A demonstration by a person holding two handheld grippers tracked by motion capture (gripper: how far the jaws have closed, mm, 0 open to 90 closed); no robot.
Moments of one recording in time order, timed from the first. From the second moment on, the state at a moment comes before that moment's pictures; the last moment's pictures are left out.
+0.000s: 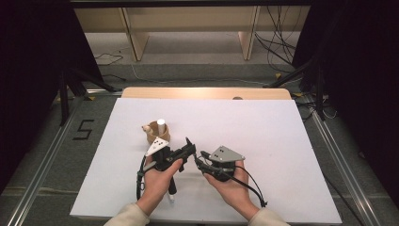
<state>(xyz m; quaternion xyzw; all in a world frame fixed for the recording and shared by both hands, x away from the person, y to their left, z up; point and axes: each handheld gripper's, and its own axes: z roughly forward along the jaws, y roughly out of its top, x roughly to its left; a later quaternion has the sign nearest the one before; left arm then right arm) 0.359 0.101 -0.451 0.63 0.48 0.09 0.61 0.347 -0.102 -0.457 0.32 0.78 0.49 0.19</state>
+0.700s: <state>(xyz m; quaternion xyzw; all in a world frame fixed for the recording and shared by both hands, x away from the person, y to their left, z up) 0.358 0.116 -0.444 0.63 0.47 0.13 0.61 0.351 -0.117 -0.464 0.31 0.81 0.47 0.16</state>
